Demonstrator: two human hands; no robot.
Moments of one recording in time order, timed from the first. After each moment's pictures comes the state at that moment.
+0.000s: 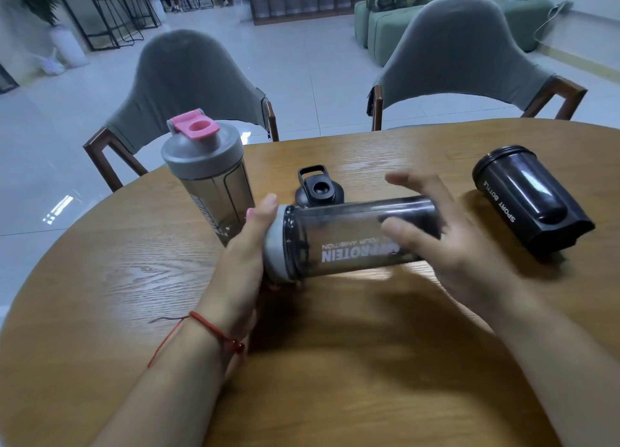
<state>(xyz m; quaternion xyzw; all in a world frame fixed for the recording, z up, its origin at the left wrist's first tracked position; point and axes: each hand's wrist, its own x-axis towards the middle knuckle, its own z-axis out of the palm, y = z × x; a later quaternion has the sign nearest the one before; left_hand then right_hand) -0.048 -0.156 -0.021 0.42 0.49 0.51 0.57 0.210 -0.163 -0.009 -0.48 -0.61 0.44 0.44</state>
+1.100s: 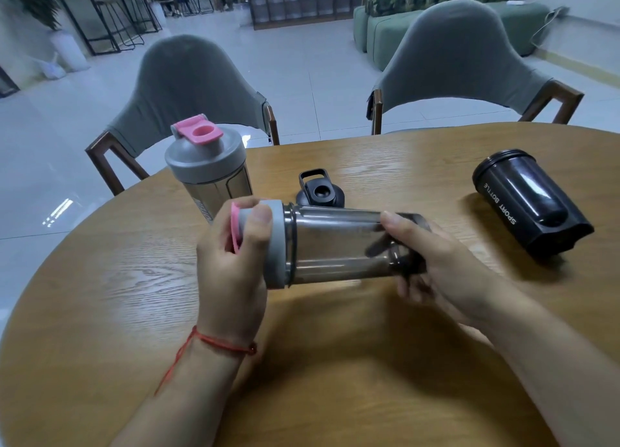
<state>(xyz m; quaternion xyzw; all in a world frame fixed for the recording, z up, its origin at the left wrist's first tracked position) -0.056 -0.166 -0.023 0.54 0.47 0.62 0.31 0.195 -0.164 -0.008 -0.49 -0.51 0.57 0.41</state>
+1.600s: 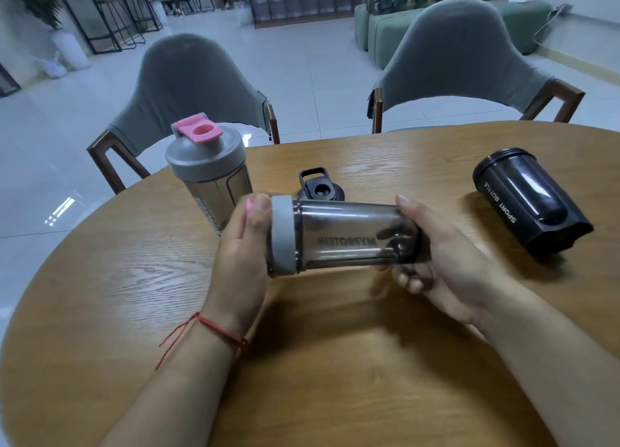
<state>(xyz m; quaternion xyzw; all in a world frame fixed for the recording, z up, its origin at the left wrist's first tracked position) -0.052 -0.154 -0.023 0.52 0.49 0.58 0.40 0.199 -0.156 -0.013 -0.51 -0.41 0.63 0.42</state>
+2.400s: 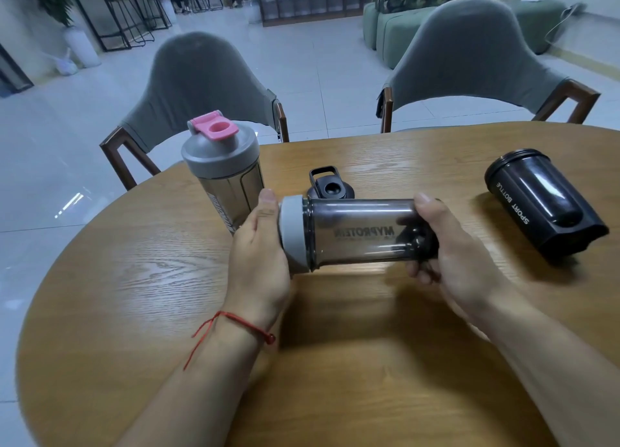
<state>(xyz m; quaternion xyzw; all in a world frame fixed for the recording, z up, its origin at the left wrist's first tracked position) -0.041 -0.153 -0.018 0.44 0.60 0.56 0.37 0.193 -0.159 -0.022 -0.51 -0.49 0.50 0.49</state>
